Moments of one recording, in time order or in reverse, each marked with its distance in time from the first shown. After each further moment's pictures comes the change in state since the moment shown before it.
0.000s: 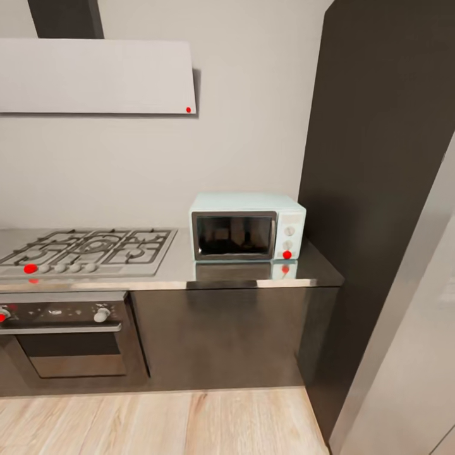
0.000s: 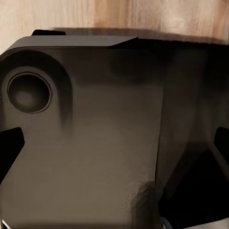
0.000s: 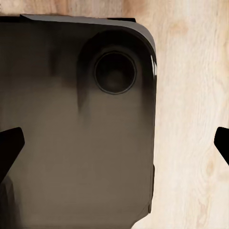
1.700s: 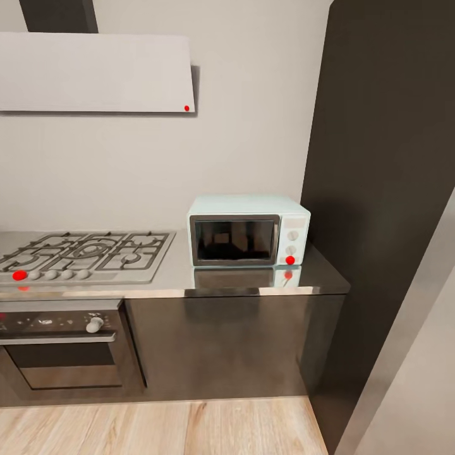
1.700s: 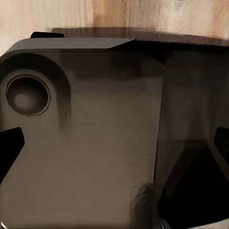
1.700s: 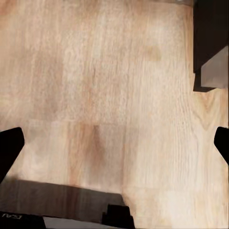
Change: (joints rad) left arm 0.000 0.000 -0.002 -0.003 -0.001 -0.002 -0.004; right arm -0.001 0.005 0.042 -0.585 0.076 0.065 0.019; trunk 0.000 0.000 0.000
